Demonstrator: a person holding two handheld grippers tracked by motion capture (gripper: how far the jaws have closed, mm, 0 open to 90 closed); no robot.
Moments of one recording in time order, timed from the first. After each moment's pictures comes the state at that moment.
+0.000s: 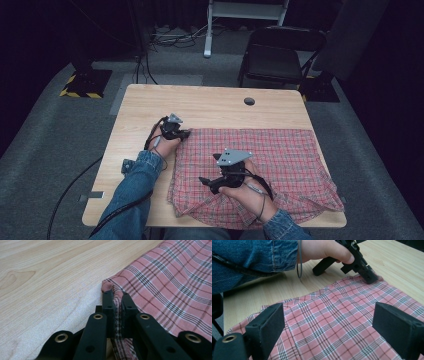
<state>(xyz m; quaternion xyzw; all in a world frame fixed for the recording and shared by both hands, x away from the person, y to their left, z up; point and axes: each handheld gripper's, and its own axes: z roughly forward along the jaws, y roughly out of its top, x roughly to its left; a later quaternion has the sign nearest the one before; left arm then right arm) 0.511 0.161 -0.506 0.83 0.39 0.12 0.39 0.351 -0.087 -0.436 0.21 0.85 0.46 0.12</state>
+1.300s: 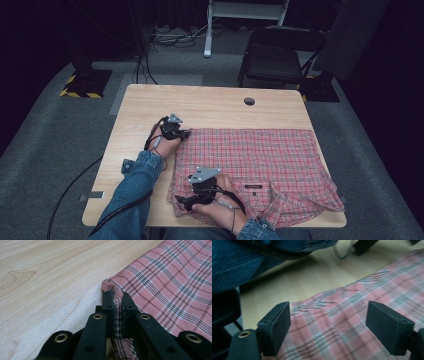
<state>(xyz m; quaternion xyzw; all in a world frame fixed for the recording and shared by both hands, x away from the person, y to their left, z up) 0.510 0.161 -0.506 0.83 0.39 0.12 0.39 0.321 -0.018 -0.488 0.23 0.87 0.44 0.05</state>
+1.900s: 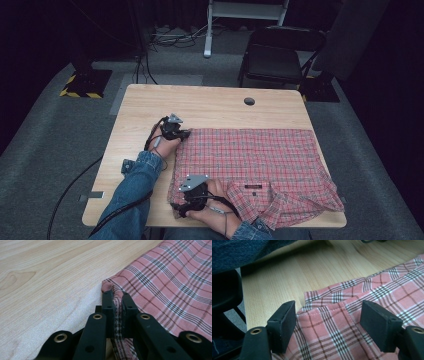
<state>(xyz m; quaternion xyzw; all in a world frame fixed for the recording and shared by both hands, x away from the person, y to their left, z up) 0.510 0.160 -0.506 0.83 0.39 0.12 0.39 0.311 0.000 -0.500 0.20 0.89 0.40 0.05</state>
